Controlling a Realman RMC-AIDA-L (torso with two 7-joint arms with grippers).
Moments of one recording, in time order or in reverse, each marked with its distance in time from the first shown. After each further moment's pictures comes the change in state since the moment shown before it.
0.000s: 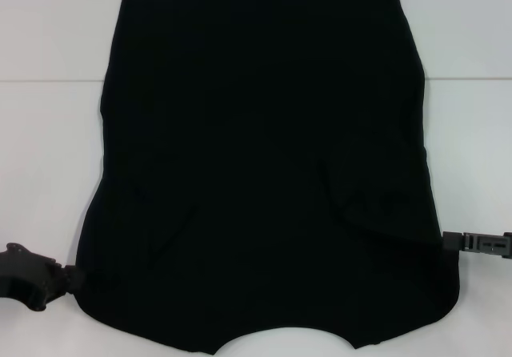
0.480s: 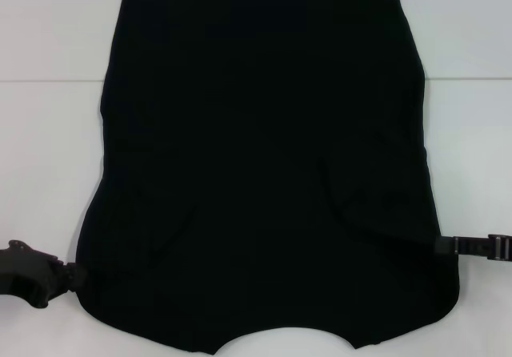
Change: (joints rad) left arm -0.008 0.000 0.000 -0.002 0.001 -0.003 0.000; right arm 0.025 0.024 -0.006 0.000 -0.047 0.054 0.017
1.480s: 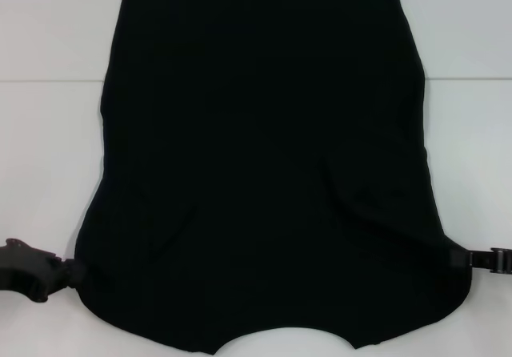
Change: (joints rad) left arm -0.001 0.000 -0.005 0.008 -0.007 0.003 -0.059; right arm -0.030 0.032 0.027 -0.034 -0.049 0.036 -0.015
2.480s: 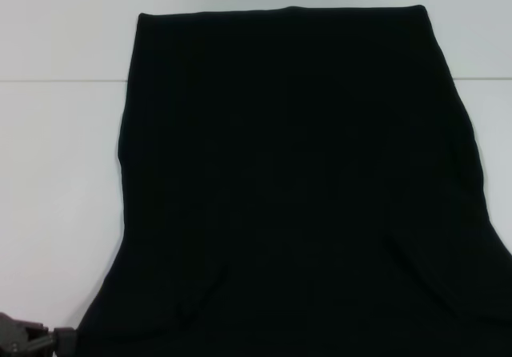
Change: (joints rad) left arm 0.099 0.003 -0.175 0.016 -0.008 0.323 -0.015; right arm -0.332 -0.017 0.391 -0.034 -0.007 -0.324 -0.317
